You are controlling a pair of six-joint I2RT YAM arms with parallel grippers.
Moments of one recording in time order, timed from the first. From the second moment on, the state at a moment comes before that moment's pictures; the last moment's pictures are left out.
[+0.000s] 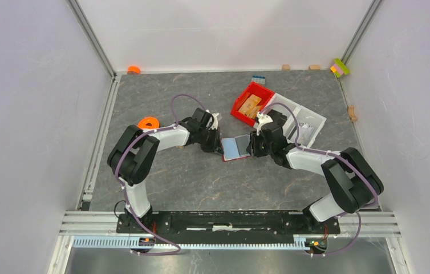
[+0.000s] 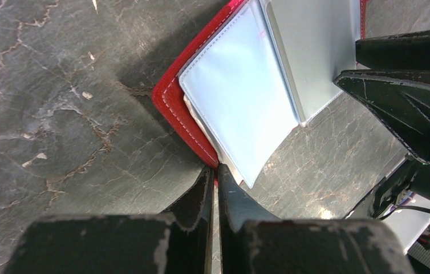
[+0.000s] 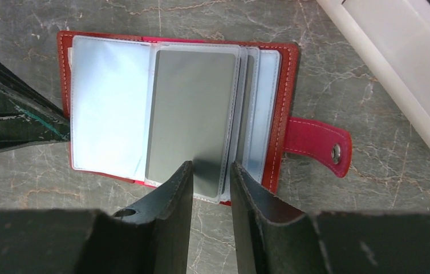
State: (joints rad) left arm -0.58 1.85 1.06 -0.19 0.42 -0.45; right arm 0.53 1.52 0.62 0.18 -0.05 0.34
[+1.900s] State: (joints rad) left arm -0.61 1.85 1.06 -0.21 0.40 -0.43; right arm 0.63 1.35 0.56 0.28 -0.10 0.28
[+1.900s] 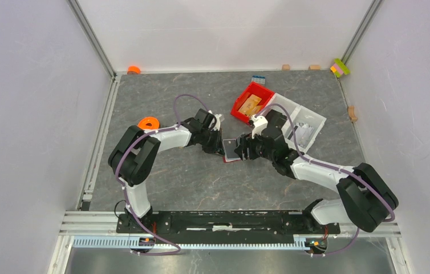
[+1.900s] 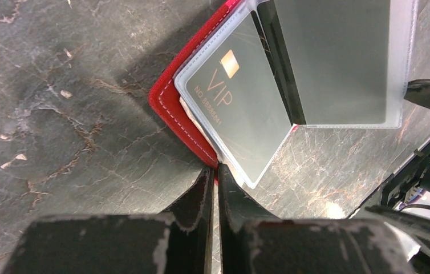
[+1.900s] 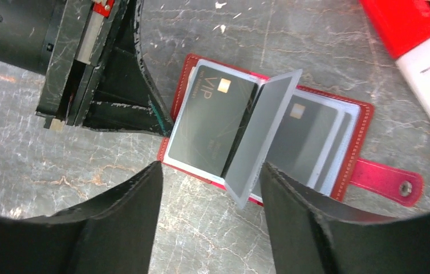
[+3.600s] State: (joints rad) left arm -0.55 1.81 0.93 0.10 0.57 -0.56; right arm 0.59 1.54 0.65 0.16 -0.05 0.32
